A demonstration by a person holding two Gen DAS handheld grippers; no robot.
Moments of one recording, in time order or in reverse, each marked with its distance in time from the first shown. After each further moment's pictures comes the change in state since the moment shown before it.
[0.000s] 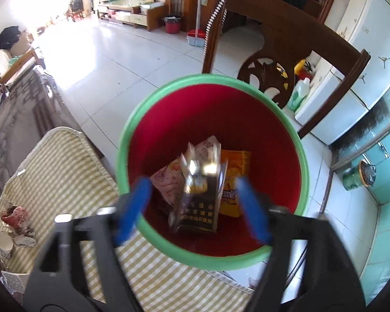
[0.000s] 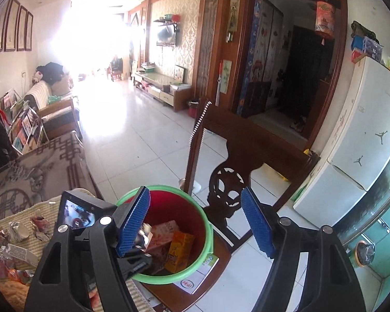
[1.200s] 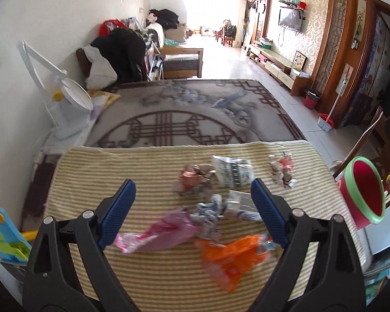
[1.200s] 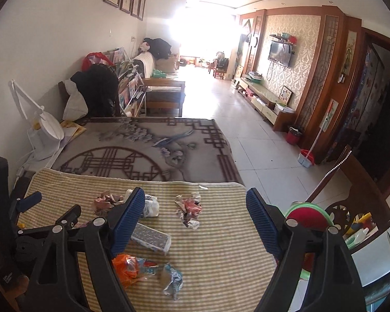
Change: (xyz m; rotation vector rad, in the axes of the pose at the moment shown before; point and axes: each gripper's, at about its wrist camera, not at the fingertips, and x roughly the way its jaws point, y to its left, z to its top) left arm -0.281 0.295 -0.237 -0.563 -0.286 0.514; right arm -0.103 0.329 -0.056 -0.378 -0.027 0.425
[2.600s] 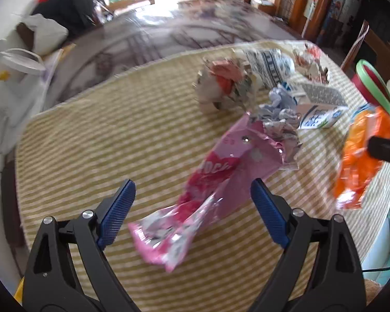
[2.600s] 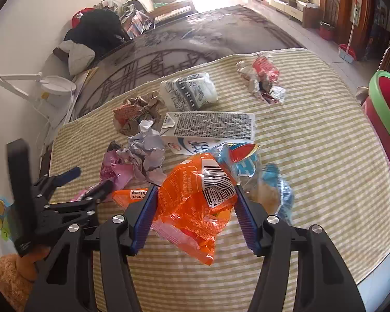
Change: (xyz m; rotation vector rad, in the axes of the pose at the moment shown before) left arm 0.133 0.058 -0.076 0.286 0.339 -0.178; right arm 0.118 0.058 -0.122 0.303 0.455 0.268
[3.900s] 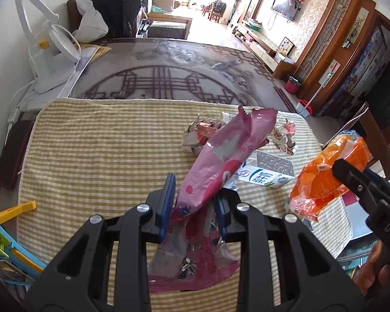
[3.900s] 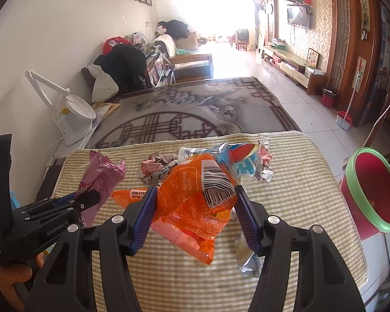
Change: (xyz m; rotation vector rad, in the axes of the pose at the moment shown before) left arm -0.104 -0.012 0.003 -0.354 -0.197 -0.053; right arm -0.075 0.030 0.011 -0.210 -0.310 -0.046
